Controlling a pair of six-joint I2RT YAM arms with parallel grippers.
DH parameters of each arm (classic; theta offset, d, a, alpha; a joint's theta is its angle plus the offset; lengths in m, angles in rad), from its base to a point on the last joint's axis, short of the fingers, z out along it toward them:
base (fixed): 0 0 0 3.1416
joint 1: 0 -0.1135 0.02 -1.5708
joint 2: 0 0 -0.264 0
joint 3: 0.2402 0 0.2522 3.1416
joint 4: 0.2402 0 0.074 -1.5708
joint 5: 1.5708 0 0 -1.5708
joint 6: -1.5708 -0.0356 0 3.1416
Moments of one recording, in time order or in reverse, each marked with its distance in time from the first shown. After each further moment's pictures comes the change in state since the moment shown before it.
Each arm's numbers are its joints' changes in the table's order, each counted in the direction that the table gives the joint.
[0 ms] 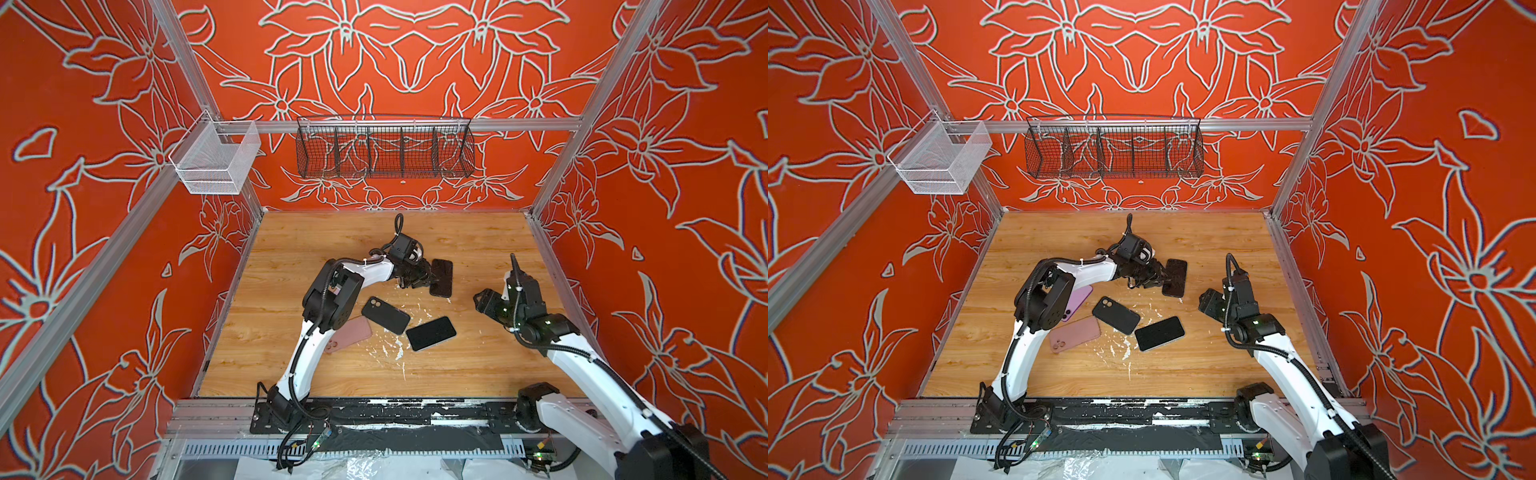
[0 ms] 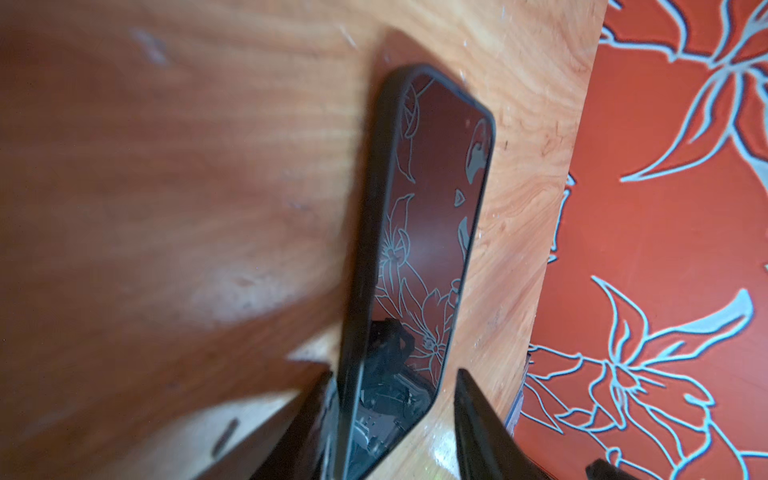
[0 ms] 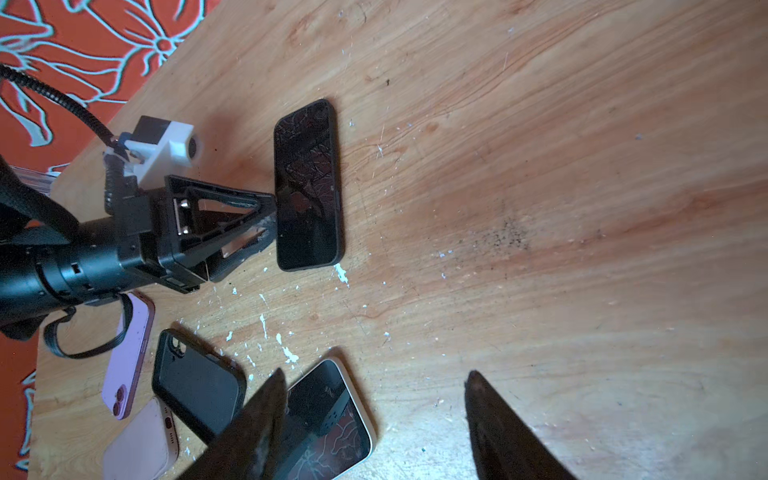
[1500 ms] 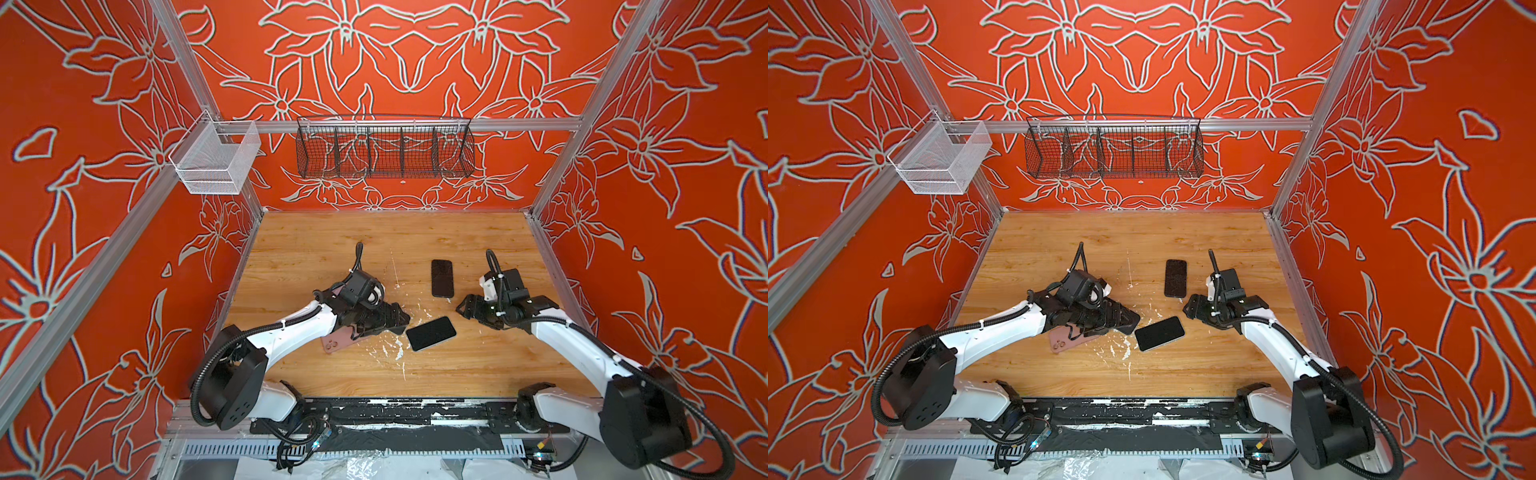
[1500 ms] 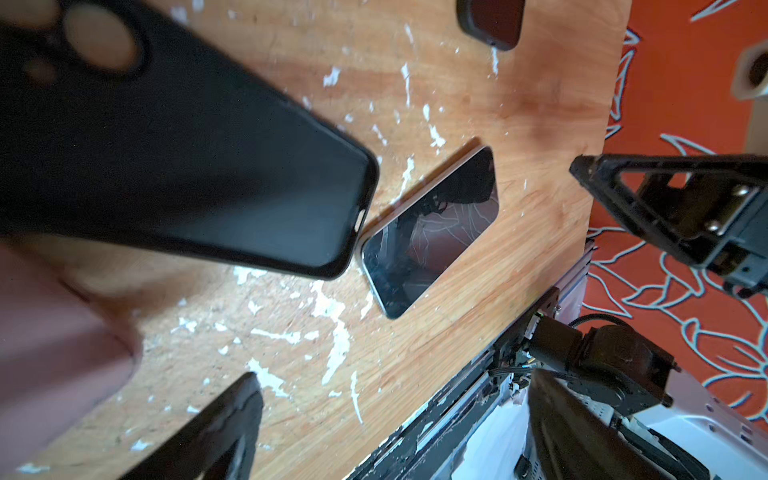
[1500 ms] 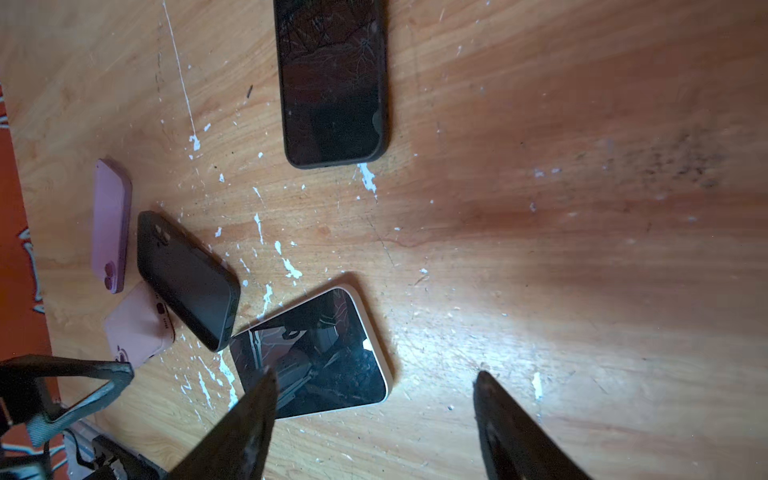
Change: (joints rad) left arm 0.037 0.919 -0.872 0.187 -0.110 -0.118; right arm -0.019 -0.273 0.087 0.082 -0.276 0.166
